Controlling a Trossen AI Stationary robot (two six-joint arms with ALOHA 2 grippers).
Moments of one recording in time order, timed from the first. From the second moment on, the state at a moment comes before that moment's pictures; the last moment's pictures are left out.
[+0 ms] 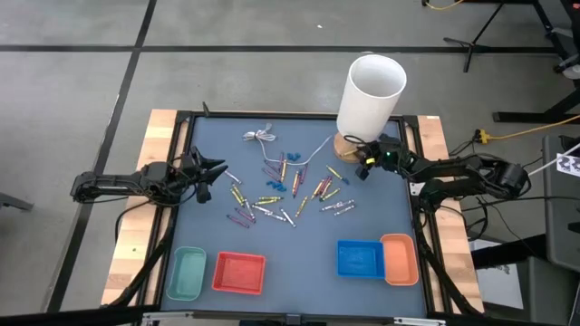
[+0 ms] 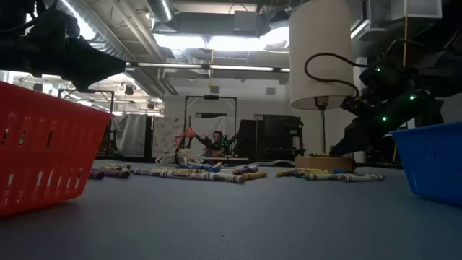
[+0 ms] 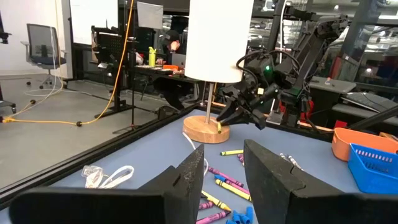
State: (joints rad) left arm 0.02 0.01 0.01 0.07 -0.40 -0.12; right arm -0.66 1.22 0.15 0.52 0.02 -0.18
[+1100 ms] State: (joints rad) left arm 0.02 0.01 0.01 0.06 -0.40 -0.12; right arm -0.66 1.22 0.15 0.52 -0.13 -0.18
